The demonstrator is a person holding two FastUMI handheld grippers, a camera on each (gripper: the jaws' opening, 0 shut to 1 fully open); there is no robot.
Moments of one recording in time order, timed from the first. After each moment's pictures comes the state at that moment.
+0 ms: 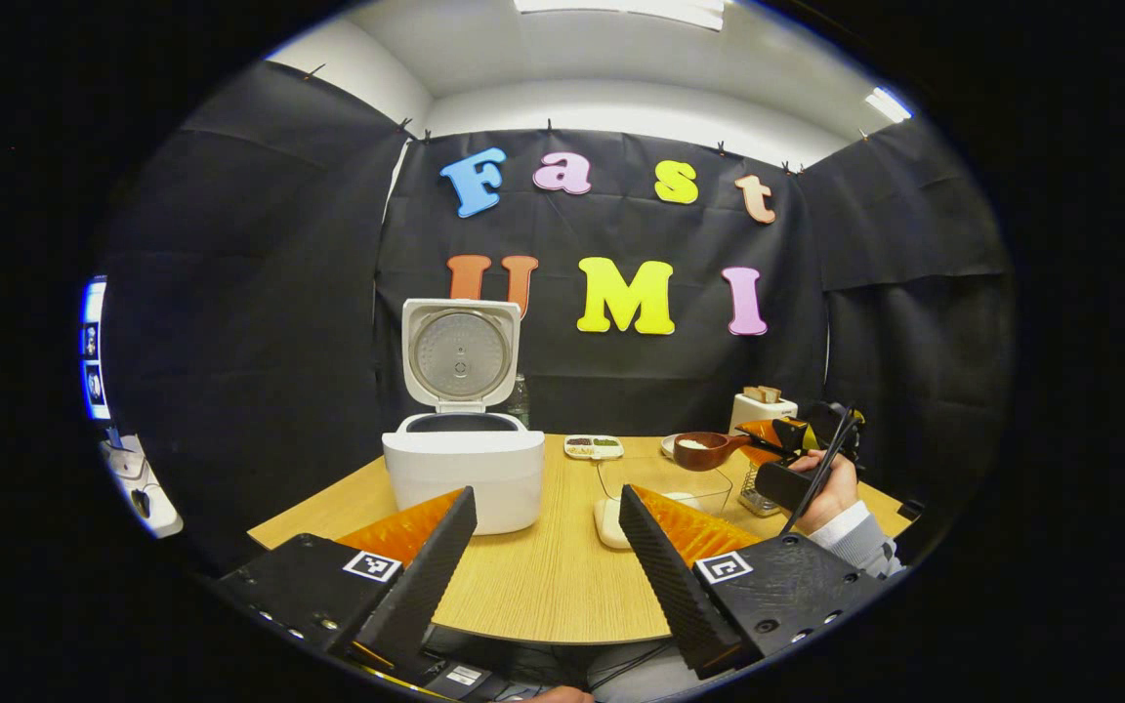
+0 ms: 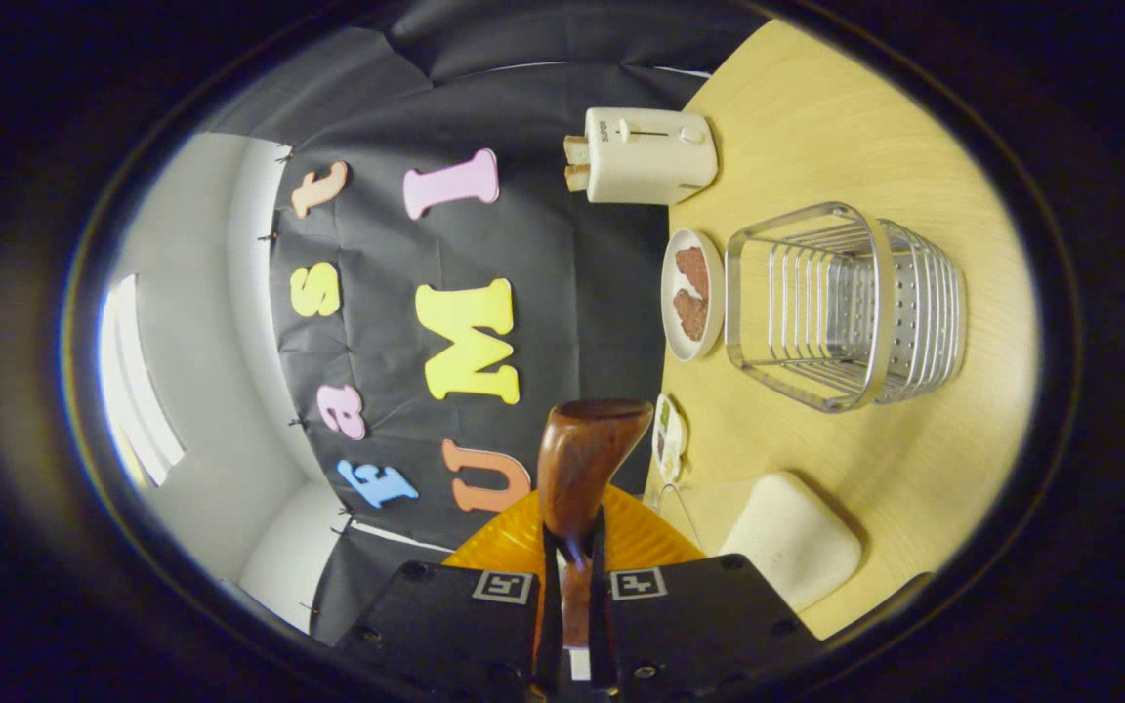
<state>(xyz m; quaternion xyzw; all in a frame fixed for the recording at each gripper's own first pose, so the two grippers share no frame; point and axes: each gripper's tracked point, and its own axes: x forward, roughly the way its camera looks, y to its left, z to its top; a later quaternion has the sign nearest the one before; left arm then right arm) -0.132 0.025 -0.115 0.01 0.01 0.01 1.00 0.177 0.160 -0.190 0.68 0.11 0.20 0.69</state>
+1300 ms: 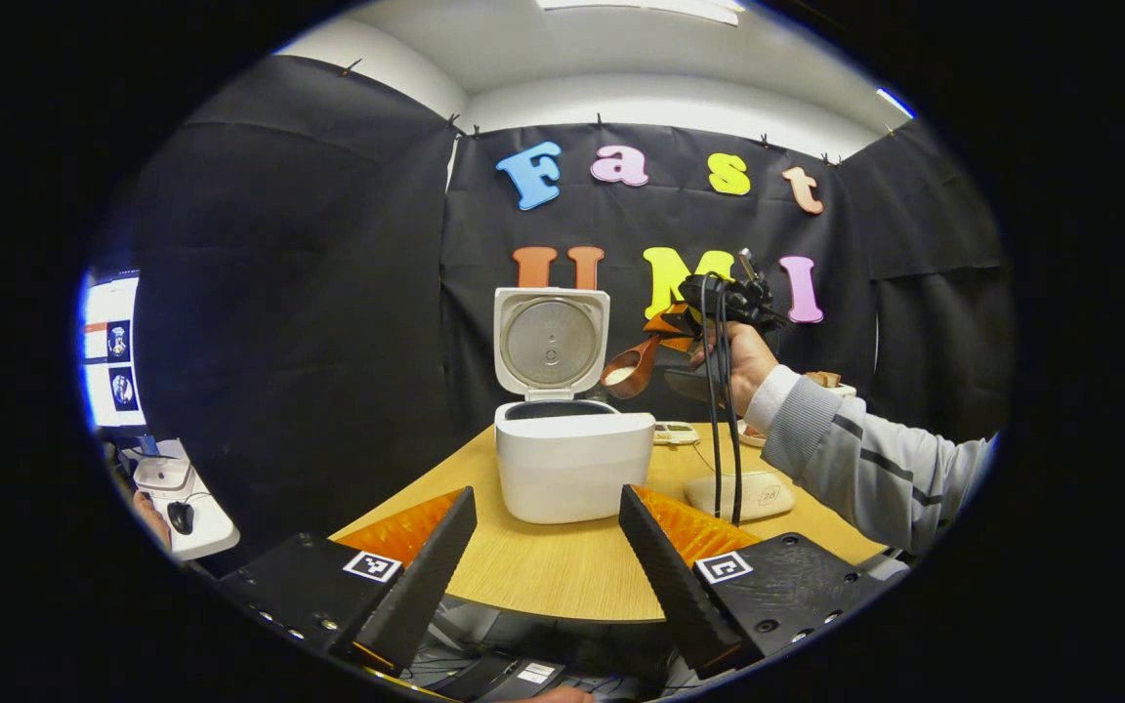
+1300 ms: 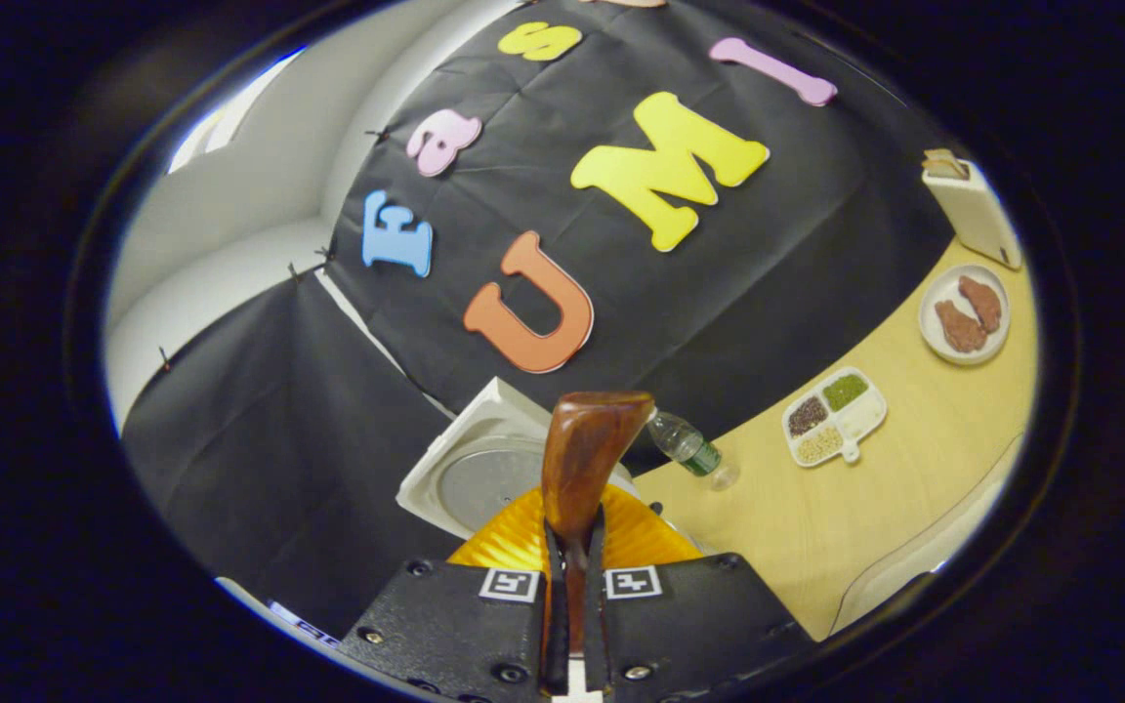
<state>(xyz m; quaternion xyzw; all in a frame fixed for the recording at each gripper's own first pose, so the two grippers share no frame) -0.158 0.150 -0.139 0.01 0.03 0.08 1.00 0.219 0.524 -0.076 0.30 0.13 0.32 0.89</state>
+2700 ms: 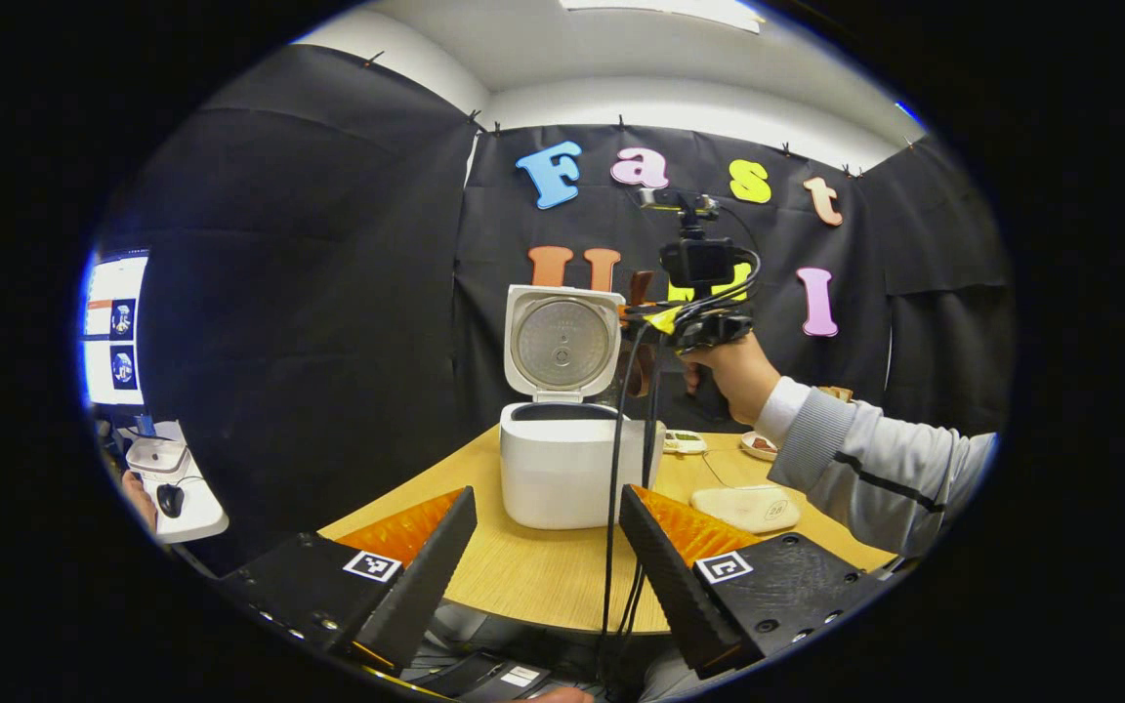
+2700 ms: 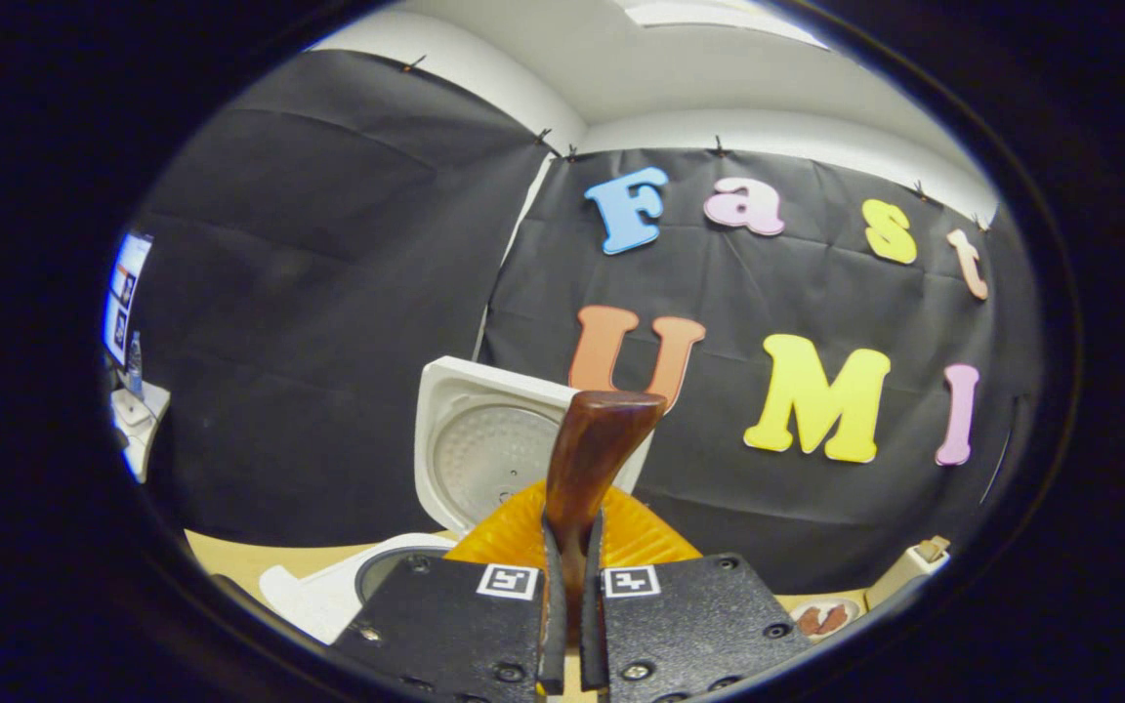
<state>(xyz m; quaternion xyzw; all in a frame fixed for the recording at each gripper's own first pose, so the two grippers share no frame) -0.137 0.134 -0.128 -0.01 0.02 0.09 1.00 0.155 0.555 -0.034 -0.13 -0.10 0.31 0.94</state>
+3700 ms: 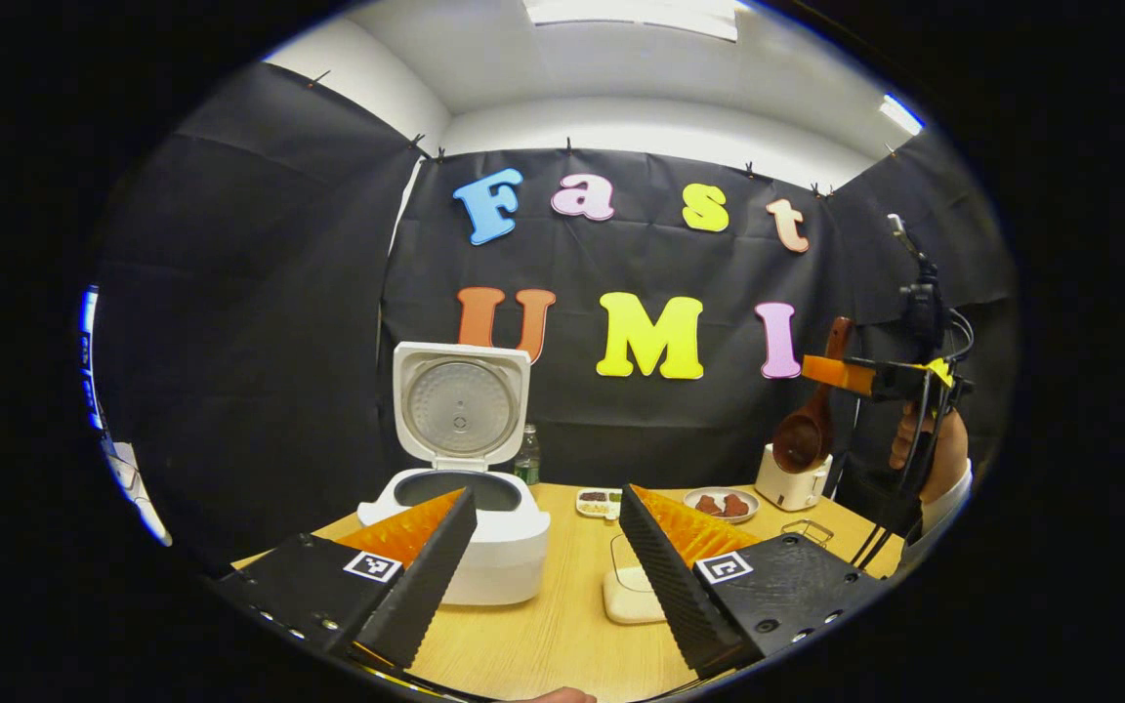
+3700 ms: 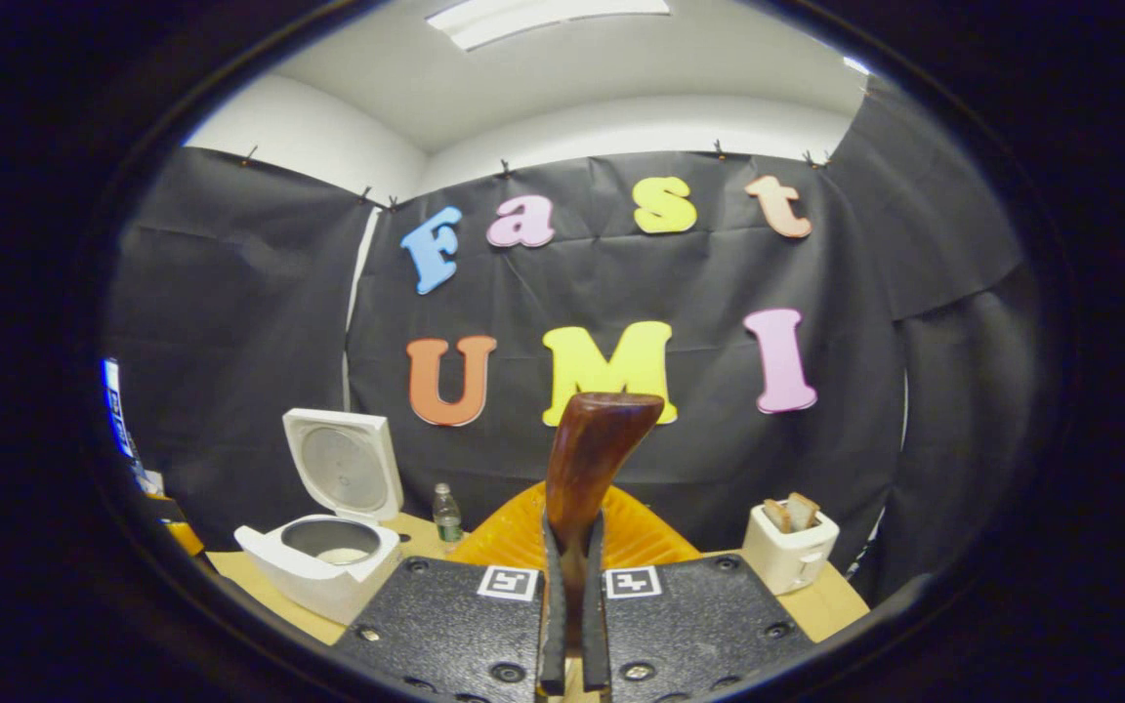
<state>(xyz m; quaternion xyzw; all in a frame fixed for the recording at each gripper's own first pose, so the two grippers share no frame) -0.023 0.017 -0.049 -0.01 -0.04 0.03 1.00 0.136 0.161 0.014 -0.01 -0.08 0.17 0.98</state>
